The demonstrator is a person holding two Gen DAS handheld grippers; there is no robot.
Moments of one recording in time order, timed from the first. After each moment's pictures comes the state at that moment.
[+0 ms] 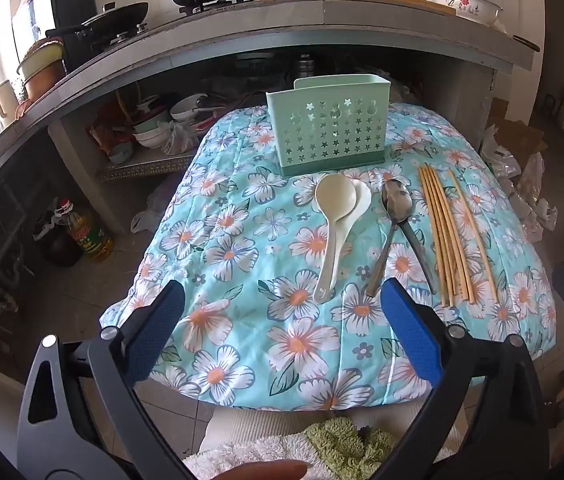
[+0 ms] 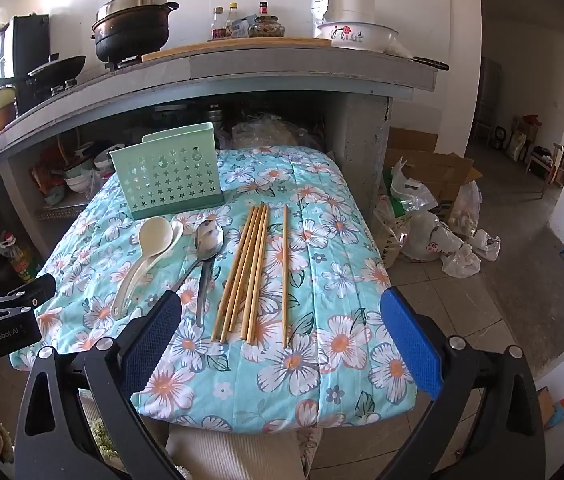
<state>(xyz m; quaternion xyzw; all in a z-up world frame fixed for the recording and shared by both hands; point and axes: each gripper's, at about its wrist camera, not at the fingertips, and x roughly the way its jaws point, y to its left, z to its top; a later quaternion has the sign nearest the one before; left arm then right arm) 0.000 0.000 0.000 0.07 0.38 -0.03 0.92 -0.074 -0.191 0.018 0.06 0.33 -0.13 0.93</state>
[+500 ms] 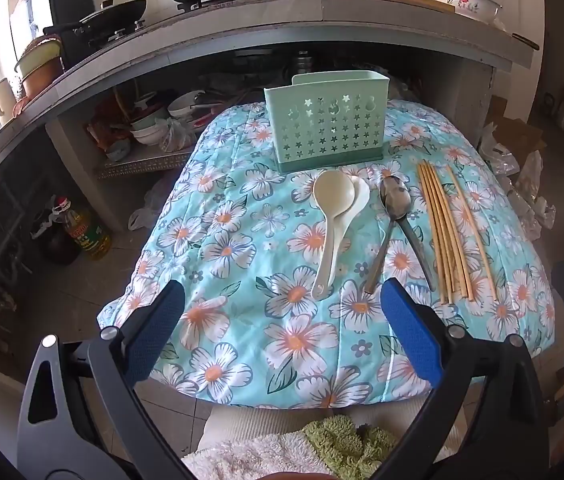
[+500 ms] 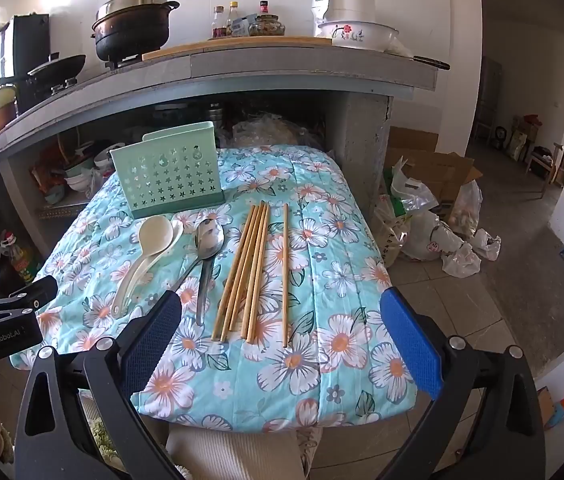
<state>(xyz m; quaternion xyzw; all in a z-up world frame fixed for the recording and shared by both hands) 0.000 0.000 0.000 0.07 0.39 -0.03 0.92 -0.073 -0.192 0.018 0.06 0.33 -0.13 0.93</state>
